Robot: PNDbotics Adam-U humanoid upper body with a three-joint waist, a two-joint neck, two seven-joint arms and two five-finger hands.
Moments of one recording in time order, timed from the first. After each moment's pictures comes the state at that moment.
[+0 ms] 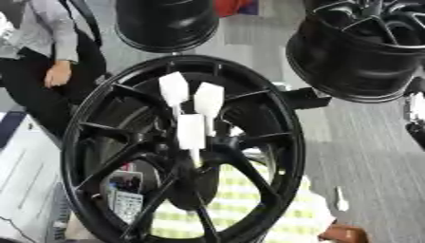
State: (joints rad) left arm -0.63 1.10 -0.15 -1.99 -0.18 -0.10 -0.35; right arm 0.00 -0.58 0.09 -1.98 0.26 0.00 -0.50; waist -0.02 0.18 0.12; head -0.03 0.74
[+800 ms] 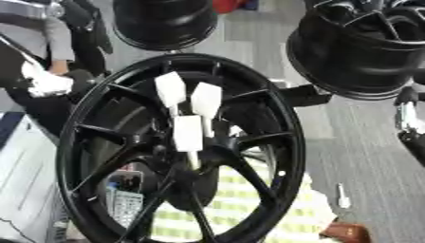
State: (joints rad) left arm -1.00 0.96 -0.46 -1.79 -0.30 -0.13 -0.90; right arm 0.00 -0.58 0.12 -1.98 0.27 0.01 -0.49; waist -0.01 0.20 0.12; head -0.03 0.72
